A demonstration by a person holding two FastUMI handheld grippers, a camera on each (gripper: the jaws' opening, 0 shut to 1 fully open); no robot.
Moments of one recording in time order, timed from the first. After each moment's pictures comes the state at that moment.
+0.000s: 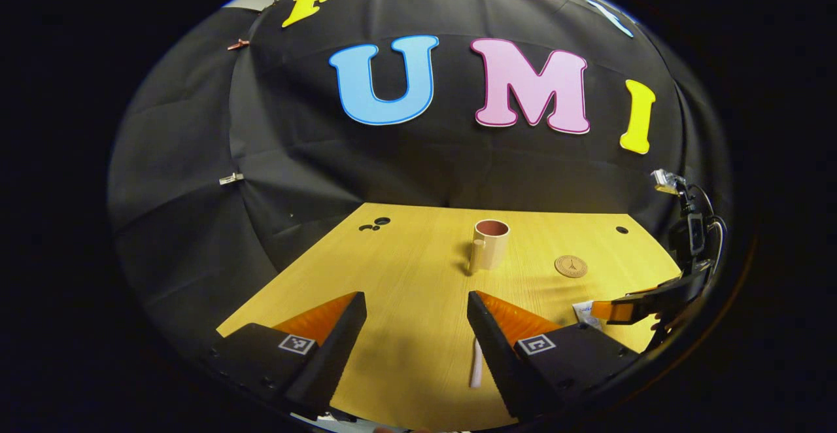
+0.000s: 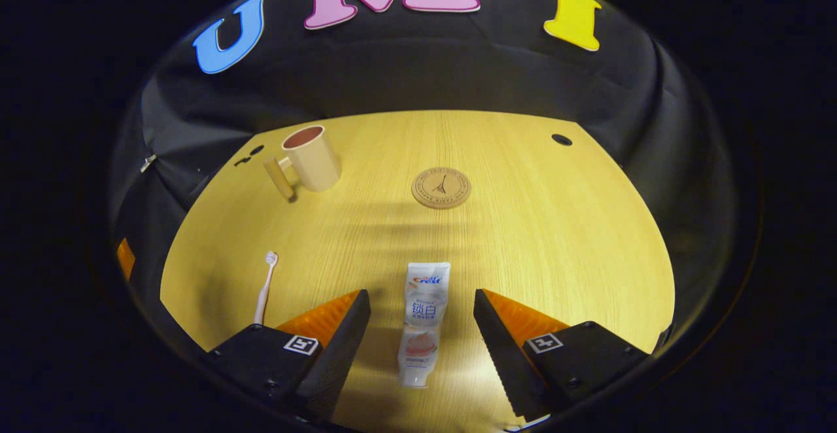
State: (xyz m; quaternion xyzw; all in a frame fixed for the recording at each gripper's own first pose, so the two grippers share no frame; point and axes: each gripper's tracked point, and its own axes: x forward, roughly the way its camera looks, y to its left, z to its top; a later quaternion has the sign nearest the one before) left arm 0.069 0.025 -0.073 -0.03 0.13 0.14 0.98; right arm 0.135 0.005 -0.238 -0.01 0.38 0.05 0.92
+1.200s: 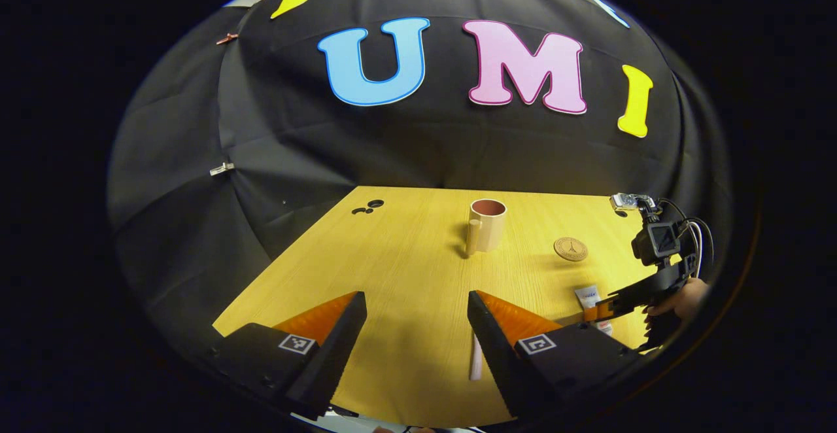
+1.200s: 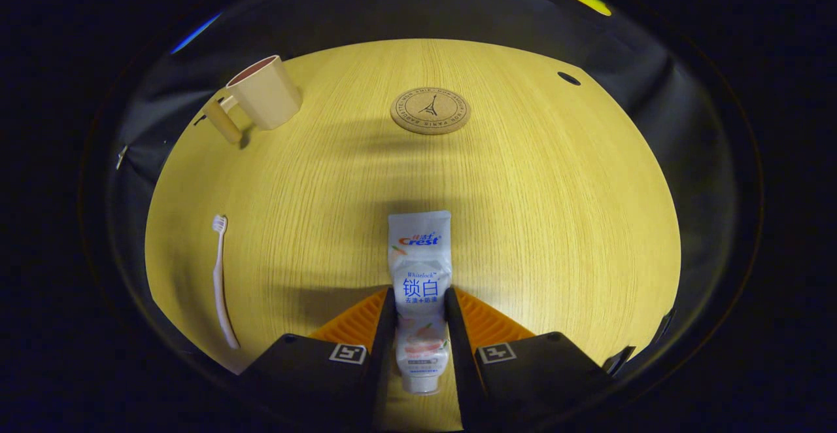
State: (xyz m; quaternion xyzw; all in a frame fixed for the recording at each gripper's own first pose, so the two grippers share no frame) left arm 0.074 0.020 -0.095 -0.03 0.16 0.12 0.98; right arm 0.131 -0.001 -0.301 -0.03 0.51 0.01 0.86
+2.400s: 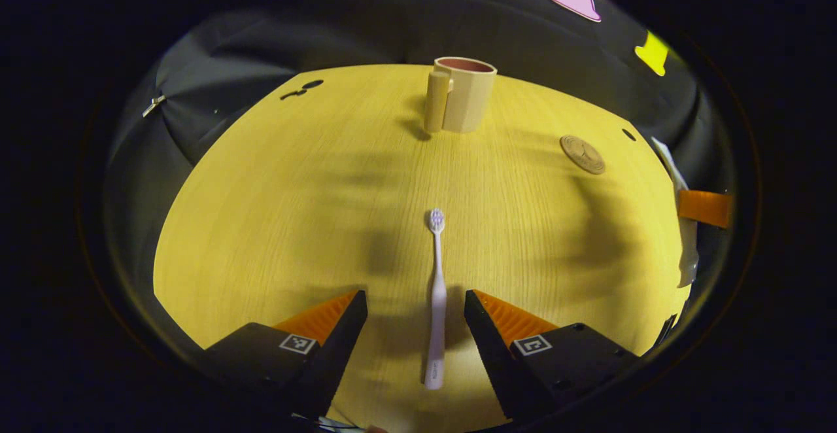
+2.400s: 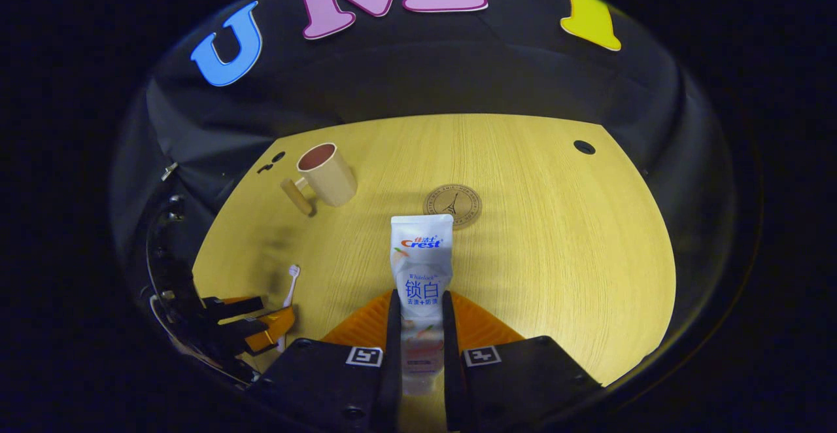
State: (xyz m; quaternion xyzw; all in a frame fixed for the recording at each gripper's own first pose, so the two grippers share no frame) left arm 0.150 -0.036 -0.259 -0.07 0.42 0.06 0.90; right arm 0.165 0.003 -0.185 0.01 0.38 0.12 0.92
